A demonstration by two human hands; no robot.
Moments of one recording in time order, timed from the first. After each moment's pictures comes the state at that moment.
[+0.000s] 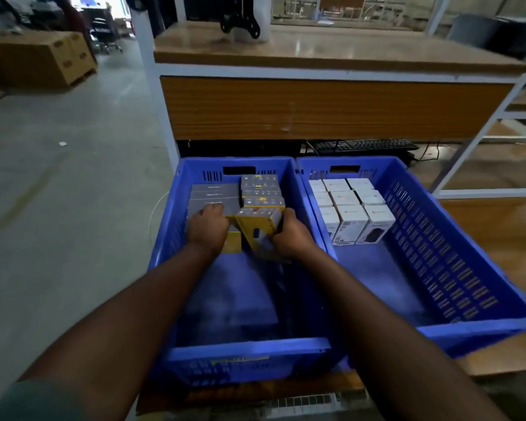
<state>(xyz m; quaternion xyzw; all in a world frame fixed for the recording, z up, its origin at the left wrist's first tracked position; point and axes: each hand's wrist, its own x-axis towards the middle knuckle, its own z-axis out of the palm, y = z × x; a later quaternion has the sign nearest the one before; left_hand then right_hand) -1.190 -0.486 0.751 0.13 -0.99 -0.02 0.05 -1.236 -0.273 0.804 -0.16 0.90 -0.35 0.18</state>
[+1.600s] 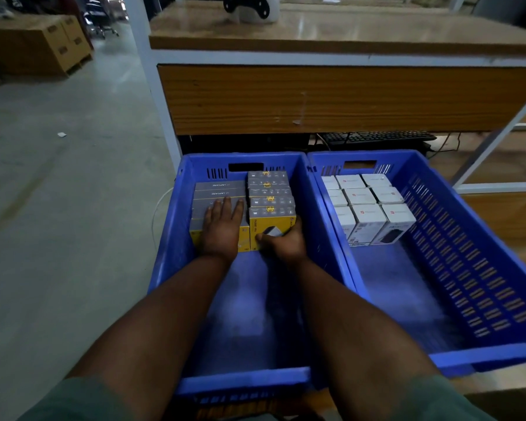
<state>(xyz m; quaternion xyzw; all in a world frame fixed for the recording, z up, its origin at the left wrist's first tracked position) -1.228 -0.490 0.698 0.15 -0.98 0.00 0.10 -1.282 -0.326 0.690 -0.04 0.74 -0.66 0.14</state>
